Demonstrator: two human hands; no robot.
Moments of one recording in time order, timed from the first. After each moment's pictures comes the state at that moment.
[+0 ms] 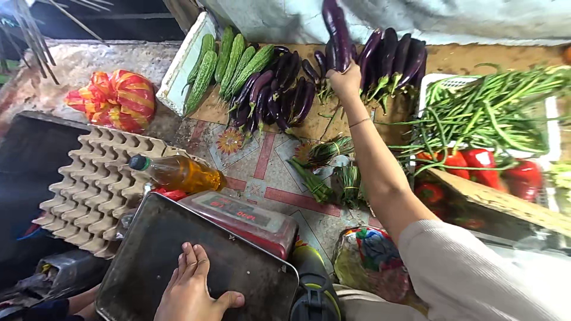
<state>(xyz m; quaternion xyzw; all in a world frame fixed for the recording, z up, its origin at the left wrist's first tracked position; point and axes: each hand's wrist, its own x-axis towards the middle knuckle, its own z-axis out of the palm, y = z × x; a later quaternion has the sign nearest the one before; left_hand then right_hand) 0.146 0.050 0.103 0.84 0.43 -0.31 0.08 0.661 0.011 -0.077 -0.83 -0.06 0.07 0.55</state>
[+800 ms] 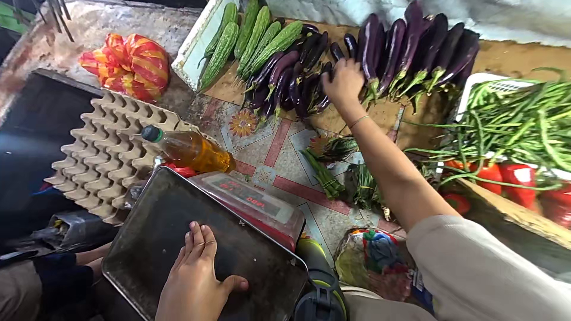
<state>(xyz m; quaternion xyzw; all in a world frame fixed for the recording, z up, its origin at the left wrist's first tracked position) 0.141 0.046 0.096 0.85 0.44 -0.27 0.08 0.614 0.060 -0.096 -0.93 -0.26 0.03 0.27</state>
